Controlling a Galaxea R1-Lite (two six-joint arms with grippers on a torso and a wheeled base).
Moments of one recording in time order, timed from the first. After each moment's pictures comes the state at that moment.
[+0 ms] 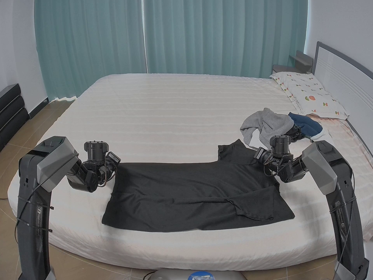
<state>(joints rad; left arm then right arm) -0.05 2.55 -1.32 -0.74 0.08 -0.95 0.12 2.75 -1.73 -0.63 -0.04 0.58</state>
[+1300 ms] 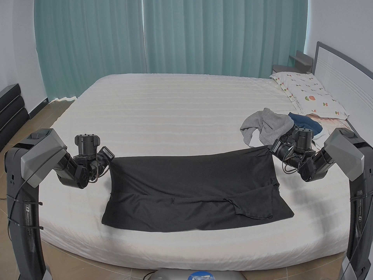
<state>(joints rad) -0.03 2.42 -1.20 -0.74 0.08 -0.83 0.04 2.48 -1.31 -0.87 0.16 0.62</state>
